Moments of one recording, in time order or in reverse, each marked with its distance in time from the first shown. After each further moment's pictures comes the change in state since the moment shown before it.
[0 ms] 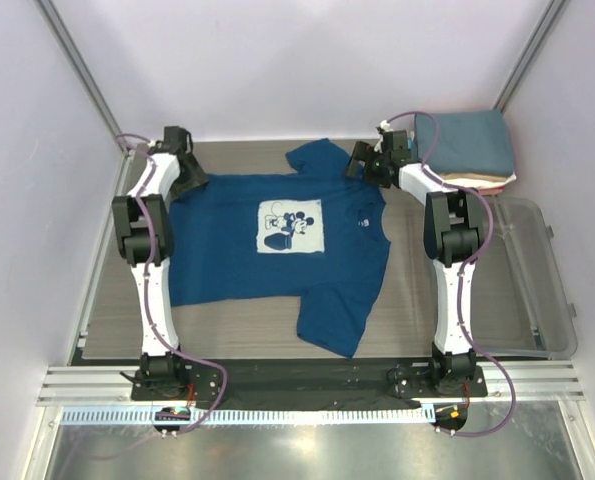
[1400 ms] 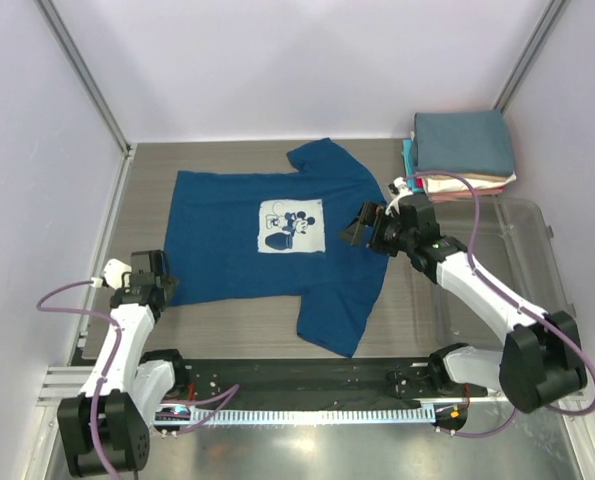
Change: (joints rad) left arm 0.055 -1.505 -1.522 0.069 -0.241 -0.481; right arm 0.203 -1.088 -1.004 0.028 -0.037 0.229
